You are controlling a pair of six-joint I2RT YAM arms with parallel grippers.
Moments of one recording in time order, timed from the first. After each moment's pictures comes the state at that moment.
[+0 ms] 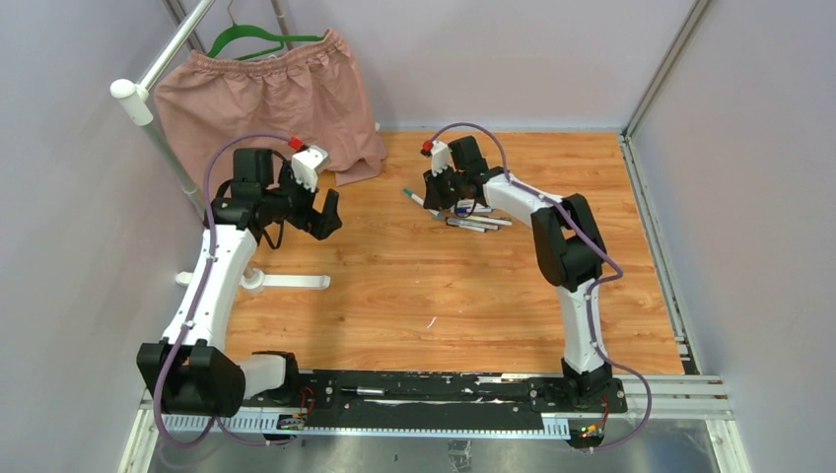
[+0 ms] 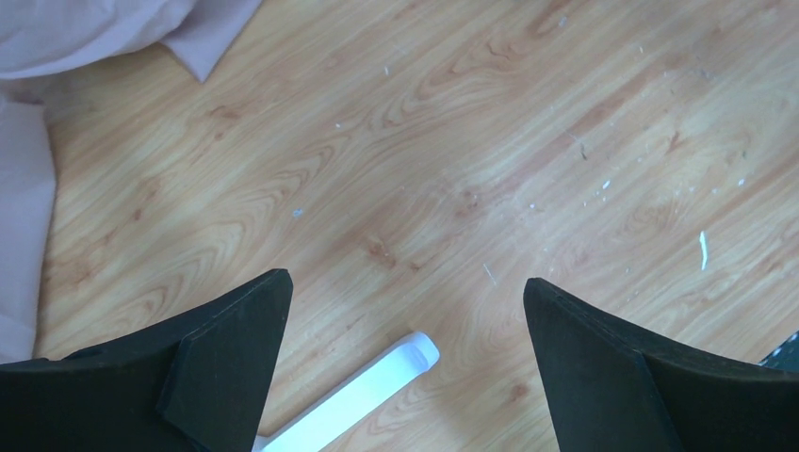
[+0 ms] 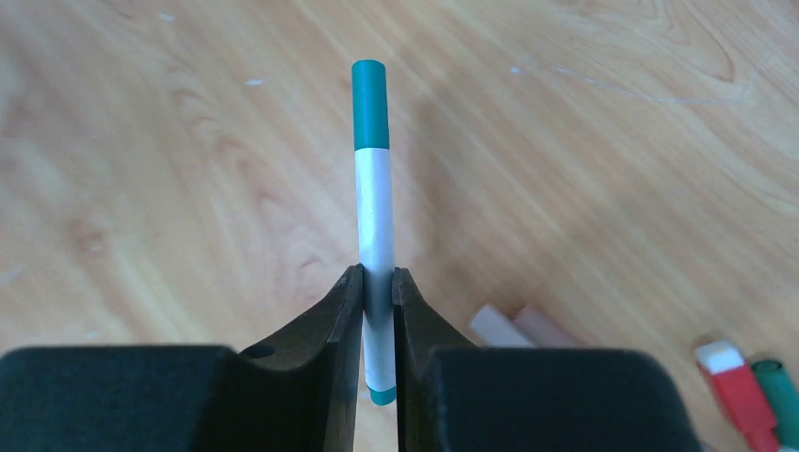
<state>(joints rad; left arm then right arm) -0.03 1.21 1.19 -0.71 0.49 0.35 0.49 2.19 1.65 -0.22 -0.41 -0.11</state>
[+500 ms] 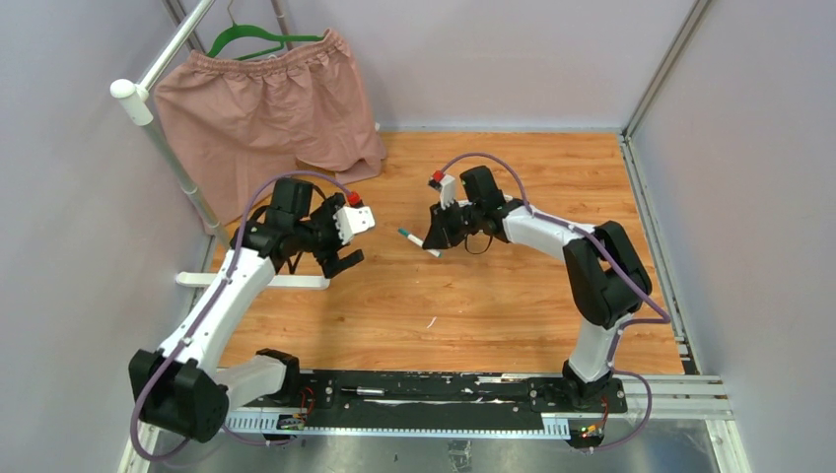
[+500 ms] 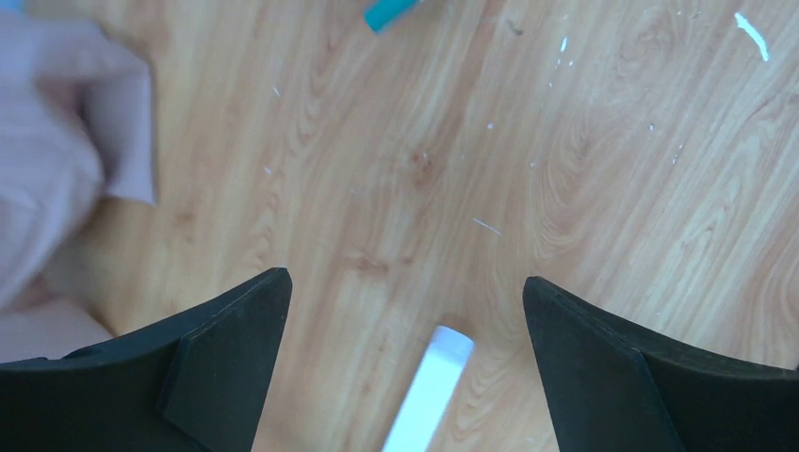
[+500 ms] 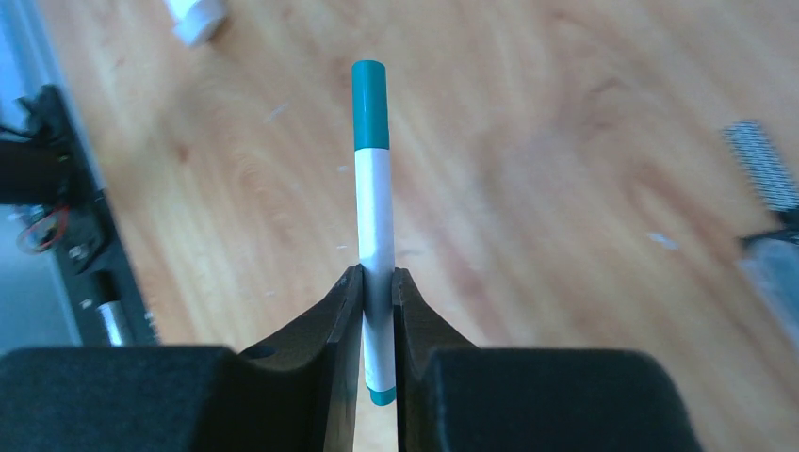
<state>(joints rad) -0.26 1.15 0.98 -0.72 0.44 0.82 0.53 1.82 1.18 -0.12 -0.64 0.04</state>
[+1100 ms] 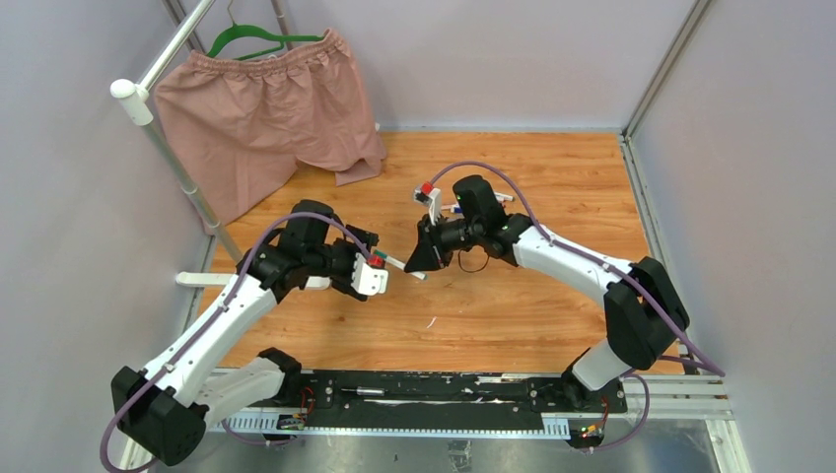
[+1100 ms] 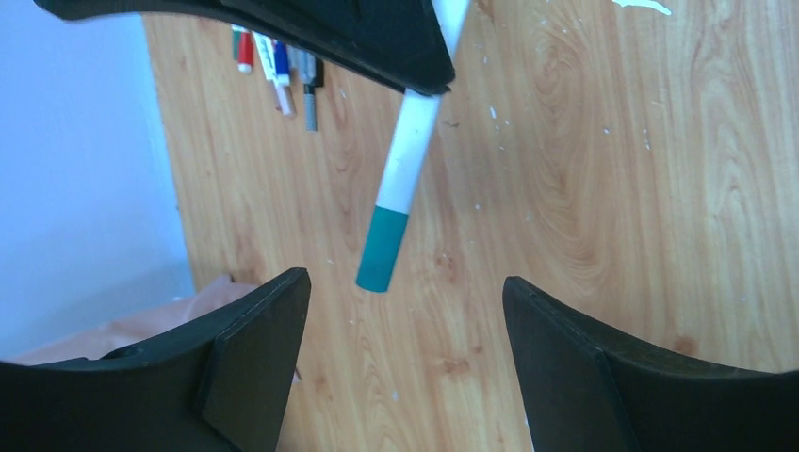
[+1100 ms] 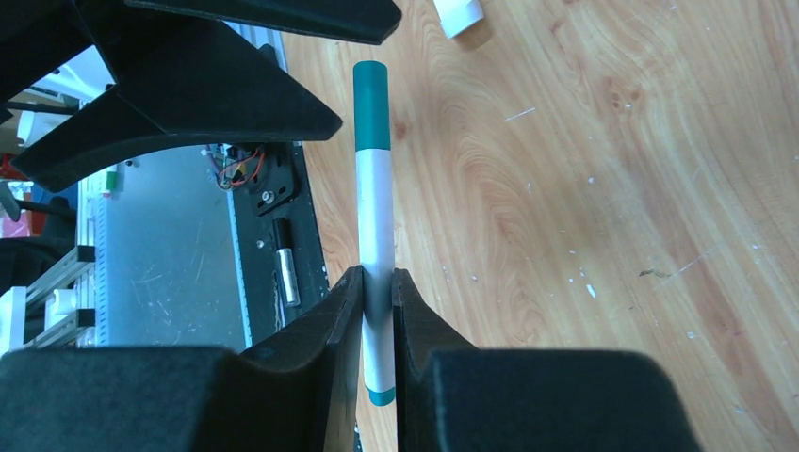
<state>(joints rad) -0.48 0.98 0.87 -0.68 0.54 1.31 0.71 1.54 1.08 -0.14 -0.79 0.16</state>
